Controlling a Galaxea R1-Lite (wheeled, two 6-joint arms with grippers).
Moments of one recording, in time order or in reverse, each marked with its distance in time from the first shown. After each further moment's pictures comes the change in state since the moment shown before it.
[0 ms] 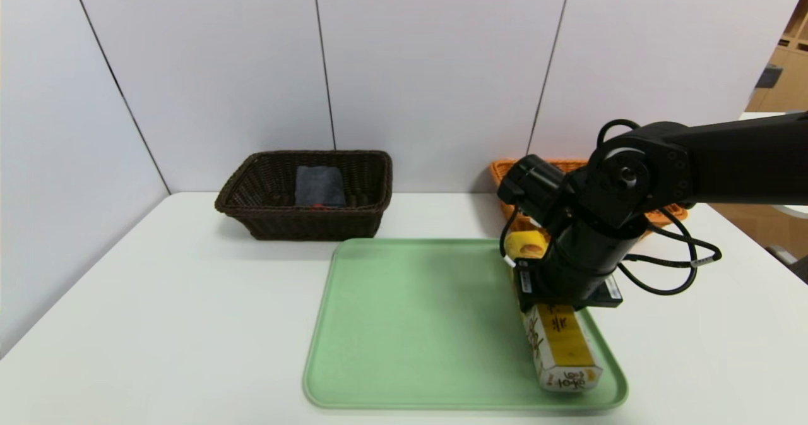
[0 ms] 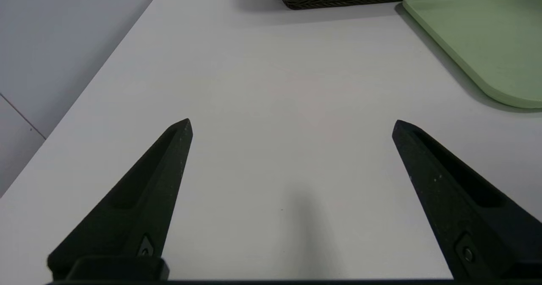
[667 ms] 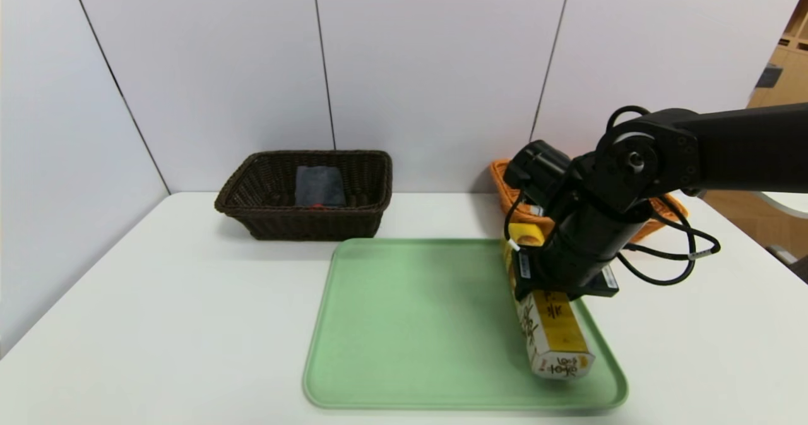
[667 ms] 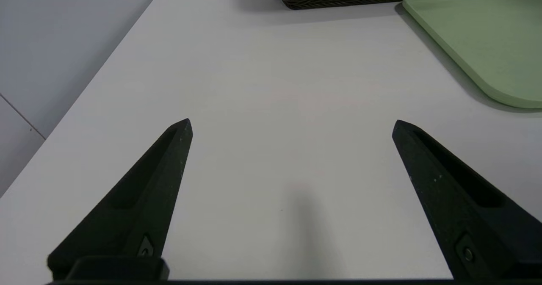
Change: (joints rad) left arm 0.000 0.000 0.000 0.000 0.000 0.000; right arm -0.026 -0.001 -0.053 0.005 0.062 -0.011
